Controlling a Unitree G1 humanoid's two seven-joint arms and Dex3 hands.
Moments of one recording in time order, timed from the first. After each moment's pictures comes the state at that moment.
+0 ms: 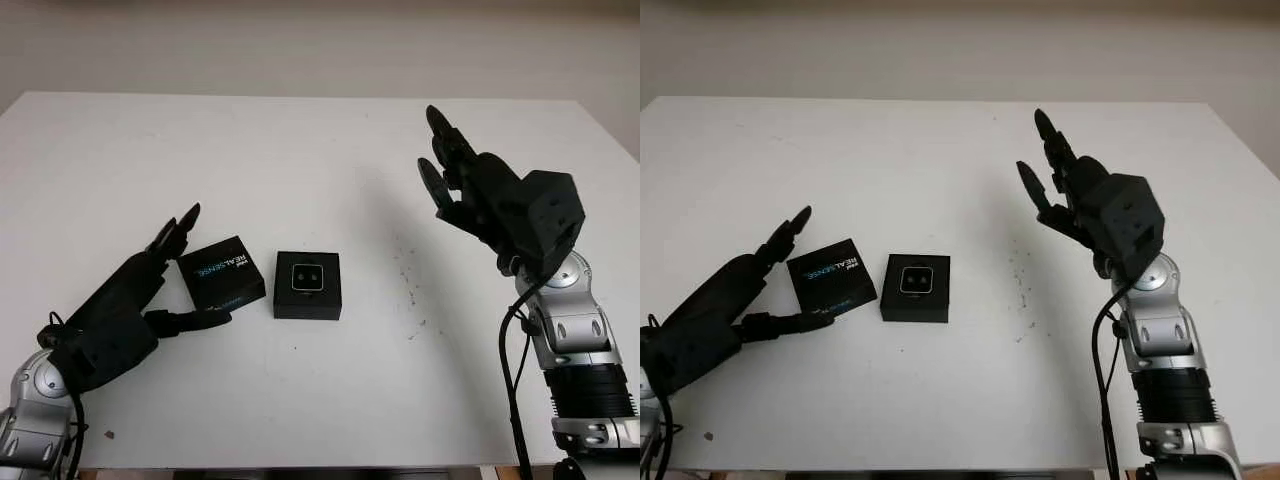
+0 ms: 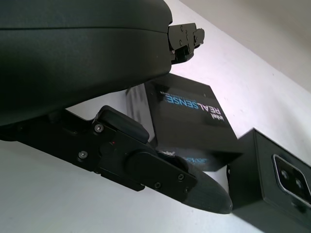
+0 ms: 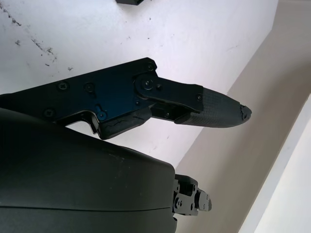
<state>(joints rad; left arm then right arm) -0.03 0.59 0.06 0.01 0.26 -0.12 -0.32 -0.47 -0.38 -0.06 0.14 -0.02 0.14 0.28</state>
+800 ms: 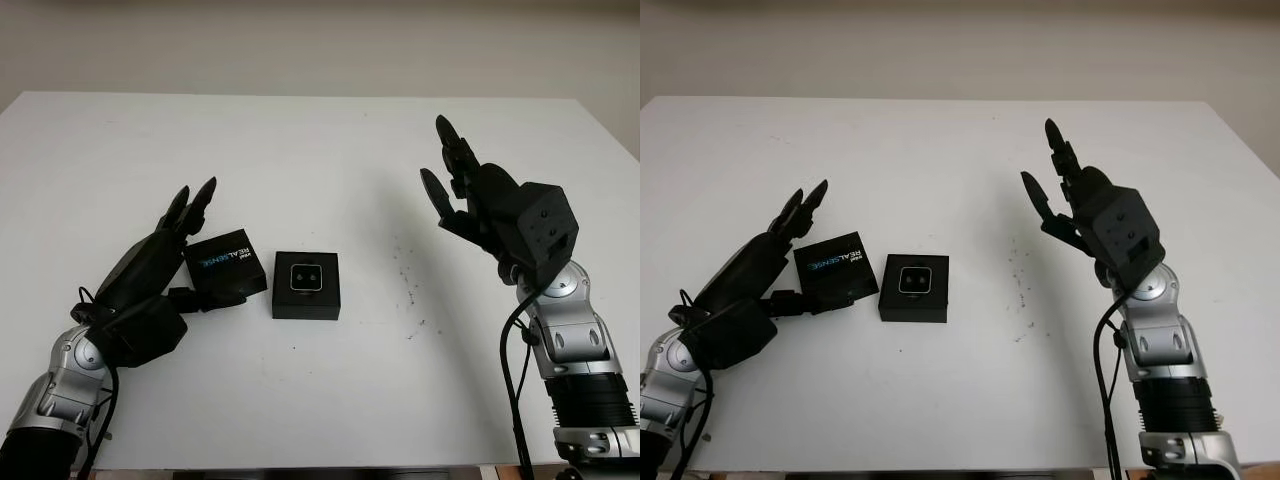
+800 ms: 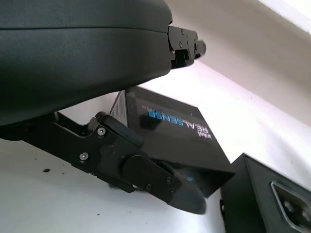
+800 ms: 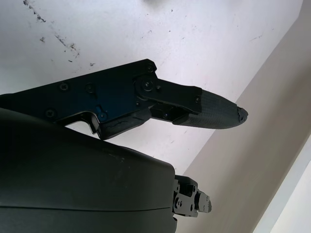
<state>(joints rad) -0.21 0.56 0.00 0.30 0.37 -0.37 -0.15 -0.43 -0.38 -0.05 0.13 -0.08 0.14 0.25</state>
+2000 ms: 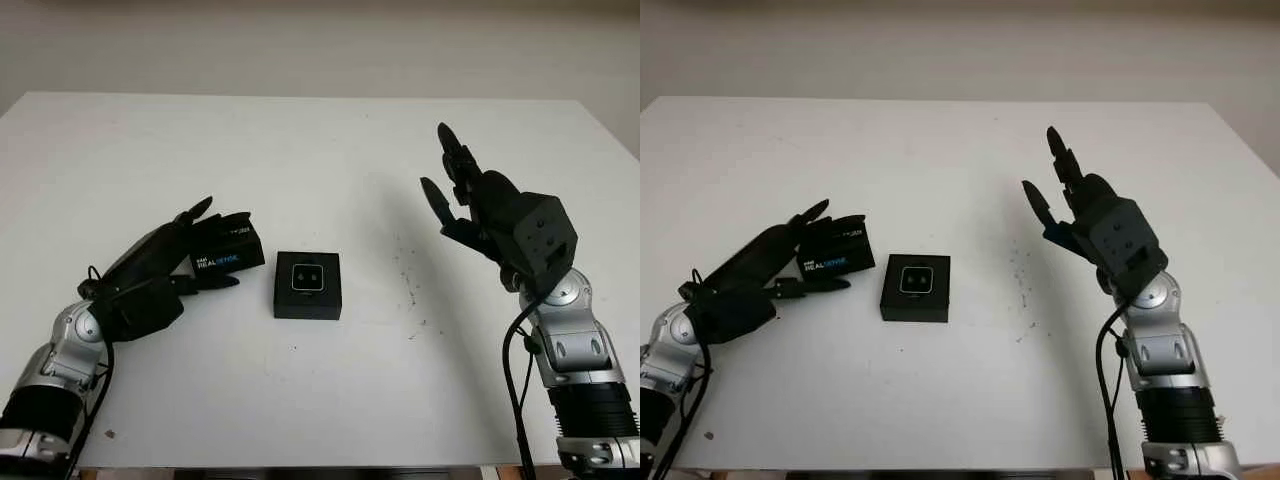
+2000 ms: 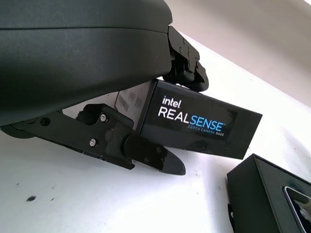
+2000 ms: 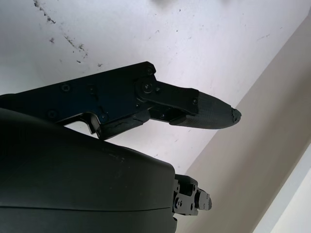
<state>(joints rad) -0.43 0.58 -0.08 0.66 0.33 -0.51 -0.23 -0.39 -0.39 -0.05 0.10 -0.11 0.13 0.24</state>
